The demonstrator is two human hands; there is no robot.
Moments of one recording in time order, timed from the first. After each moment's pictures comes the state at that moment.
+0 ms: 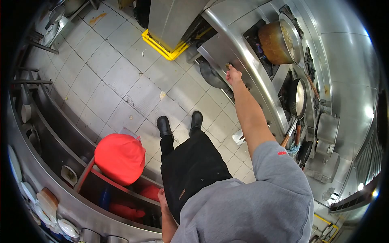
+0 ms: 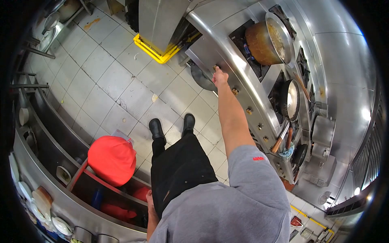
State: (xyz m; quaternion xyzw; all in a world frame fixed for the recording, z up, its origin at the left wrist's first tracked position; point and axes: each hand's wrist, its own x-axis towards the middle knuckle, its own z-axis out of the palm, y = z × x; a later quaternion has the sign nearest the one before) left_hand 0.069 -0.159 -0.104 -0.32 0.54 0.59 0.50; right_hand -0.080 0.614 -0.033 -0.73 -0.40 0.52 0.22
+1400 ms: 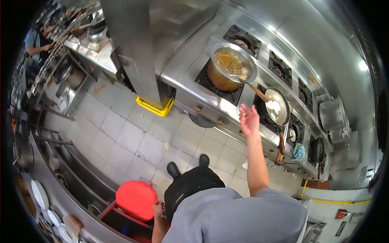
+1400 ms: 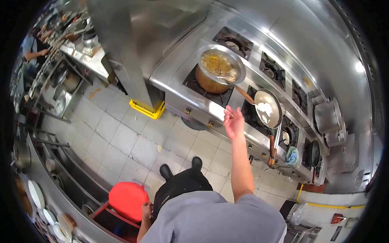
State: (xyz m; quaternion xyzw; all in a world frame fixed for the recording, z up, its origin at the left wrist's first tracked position) left_hand -0.077 -0.013 -0.027 -0.16 0.74 0.41 0.51; right_hand 0.104 0.578 0.249 -0.34 -0.22 0.80 0.44
